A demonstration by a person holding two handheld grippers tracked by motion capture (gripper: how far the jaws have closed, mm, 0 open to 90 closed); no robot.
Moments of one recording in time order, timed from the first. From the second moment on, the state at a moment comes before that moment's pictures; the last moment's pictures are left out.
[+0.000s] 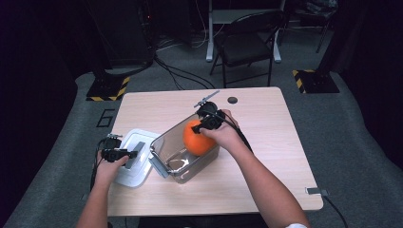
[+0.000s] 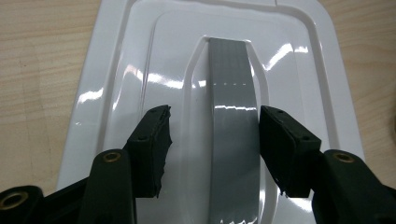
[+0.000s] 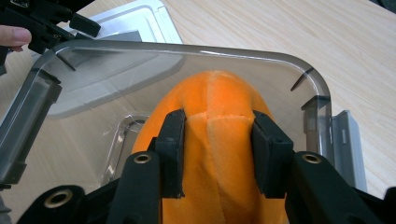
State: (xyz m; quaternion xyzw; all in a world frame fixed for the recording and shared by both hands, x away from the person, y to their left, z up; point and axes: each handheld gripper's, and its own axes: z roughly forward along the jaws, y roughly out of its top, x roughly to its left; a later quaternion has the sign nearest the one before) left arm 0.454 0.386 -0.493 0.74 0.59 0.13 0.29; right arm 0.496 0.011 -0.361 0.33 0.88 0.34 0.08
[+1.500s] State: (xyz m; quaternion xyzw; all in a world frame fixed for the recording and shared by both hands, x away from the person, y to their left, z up) left arm 0.454 0.385 -0.494 0.74 0.59 0.13 0.30; right arm 0.495 0.007 -0.380 0.34 0.88 0.33 0.07
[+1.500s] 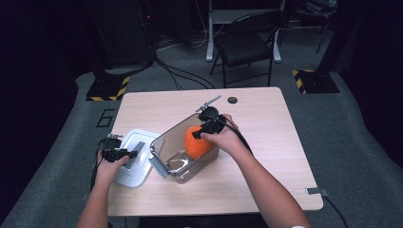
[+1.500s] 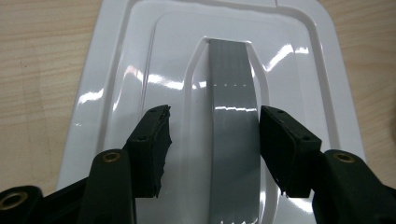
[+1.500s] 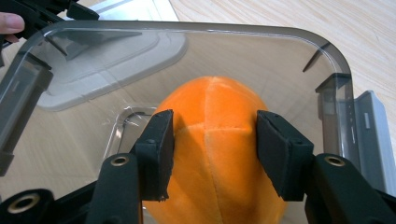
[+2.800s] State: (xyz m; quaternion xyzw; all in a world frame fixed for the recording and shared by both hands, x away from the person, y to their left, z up) left arm 0.454 0.382 -0.494 0.74 0.58 0.14 0.30; right arm 0.487 -0.001 -0.371 0.33 0.87 0.35 0.08
